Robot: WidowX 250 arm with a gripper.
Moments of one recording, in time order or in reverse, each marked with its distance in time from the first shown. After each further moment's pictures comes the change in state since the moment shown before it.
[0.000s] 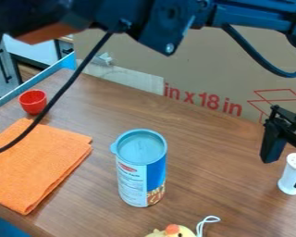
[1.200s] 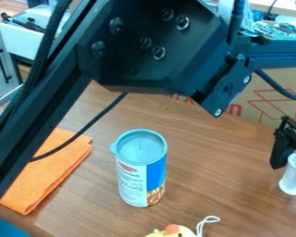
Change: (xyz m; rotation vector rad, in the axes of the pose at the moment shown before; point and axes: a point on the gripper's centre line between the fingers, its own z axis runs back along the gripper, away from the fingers) arm 0.038 0.007 -0.024 0.025 0.029 0.026
